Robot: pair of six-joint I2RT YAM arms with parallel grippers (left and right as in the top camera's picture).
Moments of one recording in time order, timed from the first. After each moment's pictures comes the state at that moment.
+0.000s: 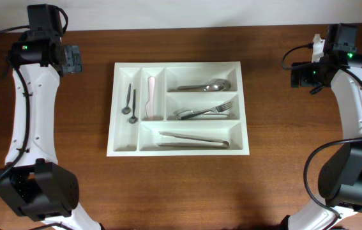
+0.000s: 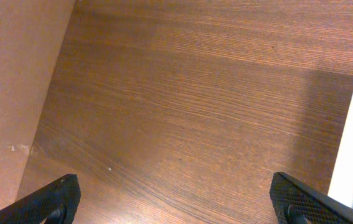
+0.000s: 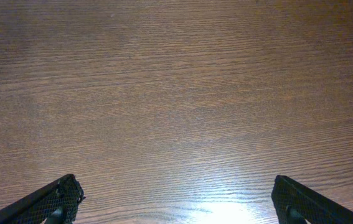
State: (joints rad) left arm 0.09 1.87 1.91 -1.01 -0.40 0.03; right arm -0.23 1.87 1.64 -0.86 0.09 -0.17
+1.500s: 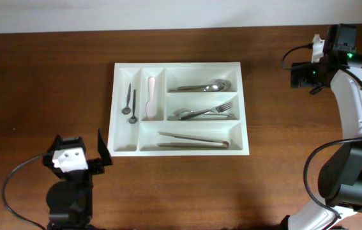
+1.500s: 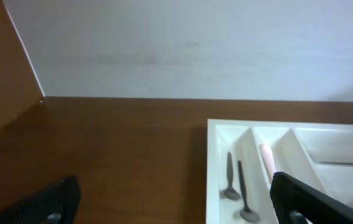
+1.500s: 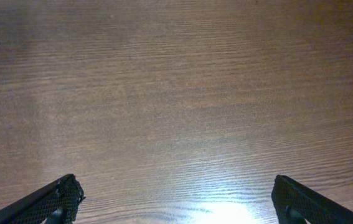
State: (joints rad) left arm -0.01 0.34 0.32 -0.09 -0.15 0.02; right arm -0.23 1.88 1.64 -0.86 0.09 -0.17
